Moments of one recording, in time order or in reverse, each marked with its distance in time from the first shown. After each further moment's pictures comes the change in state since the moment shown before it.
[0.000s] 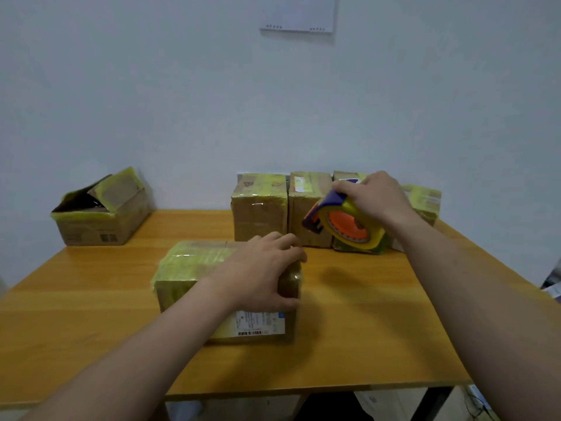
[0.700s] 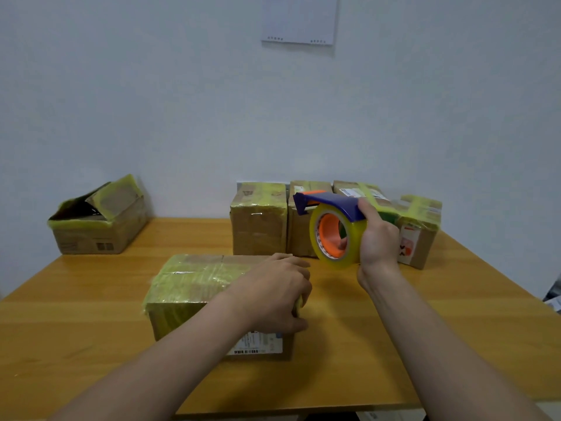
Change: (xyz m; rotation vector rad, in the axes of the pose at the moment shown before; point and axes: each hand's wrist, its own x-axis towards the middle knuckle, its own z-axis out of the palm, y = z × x) left_hand 0.014 0.018 0.005 0.065 -0.104 0.114; right_hand -0.037 0.019 0.050 0.964 0.256 0.237
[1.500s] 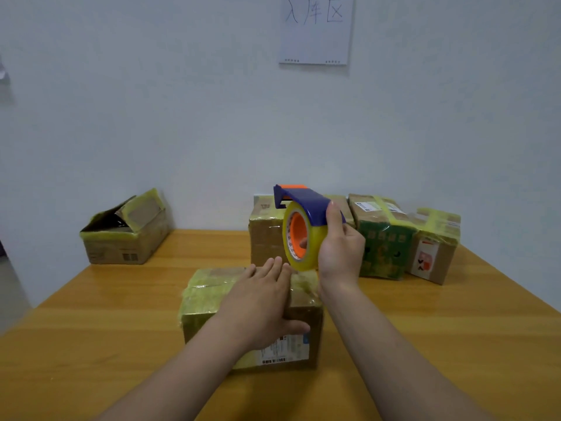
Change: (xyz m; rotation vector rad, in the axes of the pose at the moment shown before) left_hand -0.038 -0.011 0.001 -0.074 -0.044 -0.449; right_hand -0.059 -0.004 0.072 0.143 -0.120 -0.079
